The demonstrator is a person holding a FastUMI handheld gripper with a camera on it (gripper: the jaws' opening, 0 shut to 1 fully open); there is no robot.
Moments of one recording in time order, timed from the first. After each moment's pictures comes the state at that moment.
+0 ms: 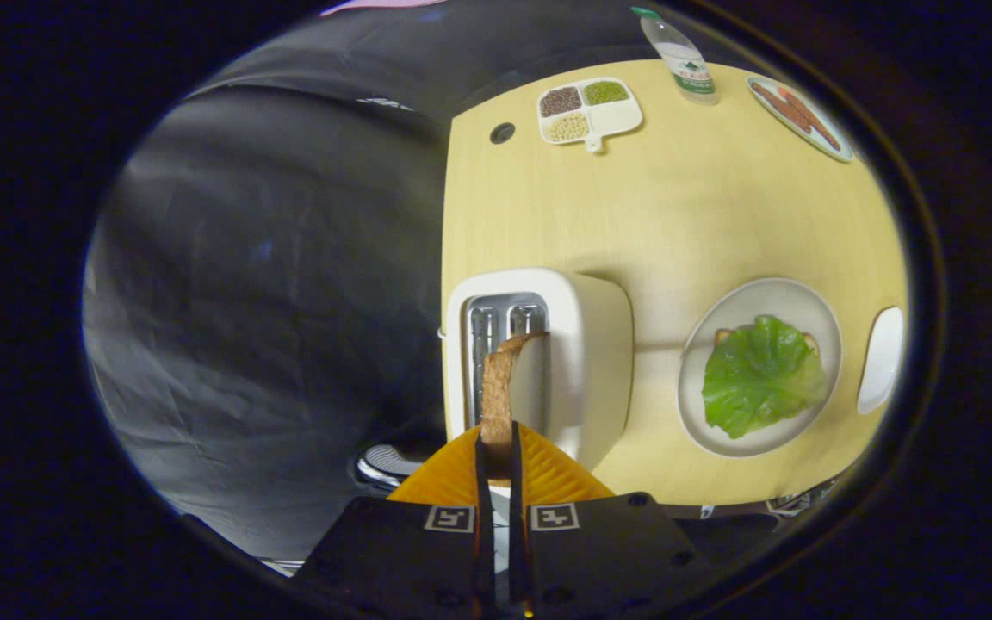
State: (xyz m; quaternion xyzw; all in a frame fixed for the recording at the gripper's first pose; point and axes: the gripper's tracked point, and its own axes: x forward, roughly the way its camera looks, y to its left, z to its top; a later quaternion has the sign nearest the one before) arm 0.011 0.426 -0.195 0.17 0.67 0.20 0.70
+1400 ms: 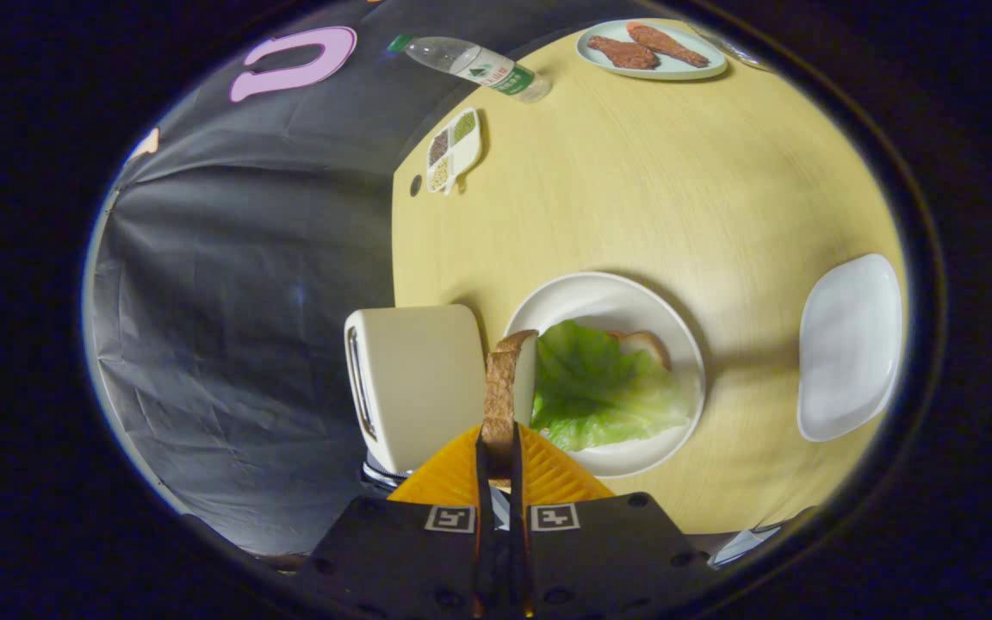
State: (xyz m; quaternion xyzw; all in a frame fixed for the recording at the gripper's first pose) arm 0.027 0.214 -0.270 0.26 0.65 0.19 0.69
